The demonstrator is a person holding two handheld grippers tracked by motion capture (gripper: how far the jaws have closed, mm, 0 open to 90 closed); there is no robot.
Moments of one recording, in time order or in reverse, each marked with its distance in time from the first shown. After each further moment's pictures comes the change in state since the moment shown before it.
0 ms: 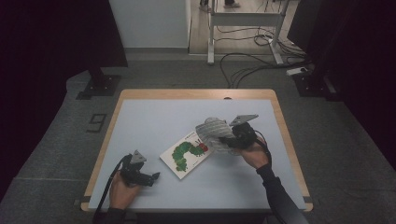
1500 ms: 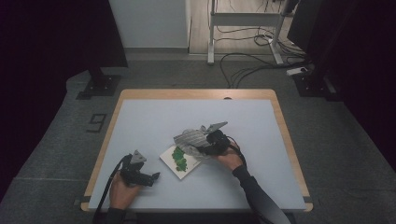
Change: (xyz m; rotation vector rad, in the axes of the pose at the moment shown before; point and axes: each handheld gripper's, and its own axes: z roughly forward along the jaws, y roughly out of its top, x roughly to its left) left arm 0.000 0.000 0.000 -0.001 0.002 0.000; right arm 0.035 -0.003 0.089 0.078 0.133 -0.027
